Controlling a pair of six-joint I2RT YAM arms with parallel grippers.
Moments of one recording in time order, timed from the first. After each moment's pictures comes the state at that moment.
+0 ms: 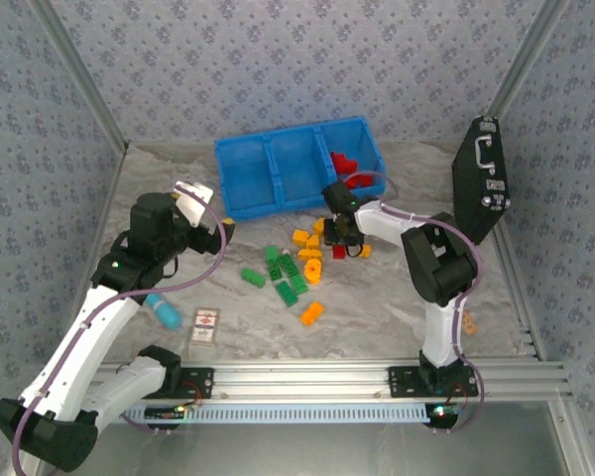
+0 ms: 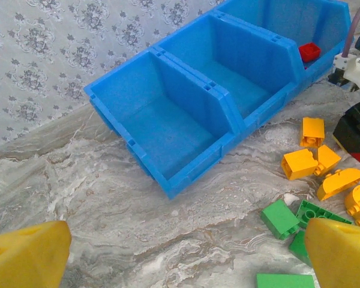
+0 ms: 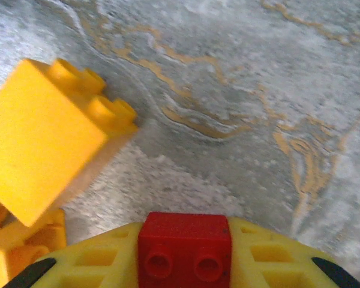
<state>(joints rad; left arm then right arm) -0.40 0.90 0.99 -0.56 -0.02 0.17 0.50 1.95 1.31 -0.58 0.07 0.46</state>
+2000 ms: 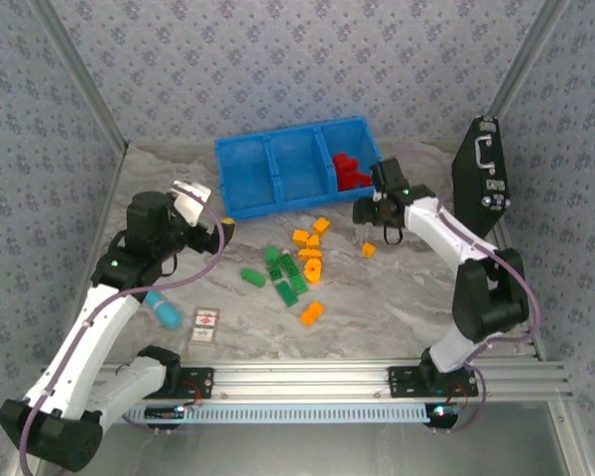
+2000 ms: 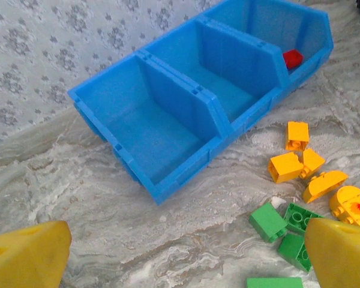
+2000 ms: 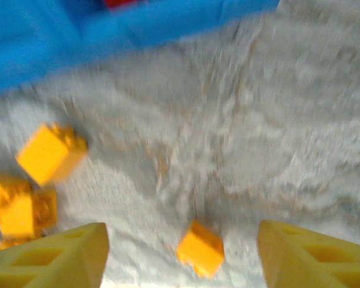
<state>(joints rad) -0.34 0.89 0.97 -0.53 0.10 0.17 0.34 1.59 1.19 -0.65 0.05 0.33</state>
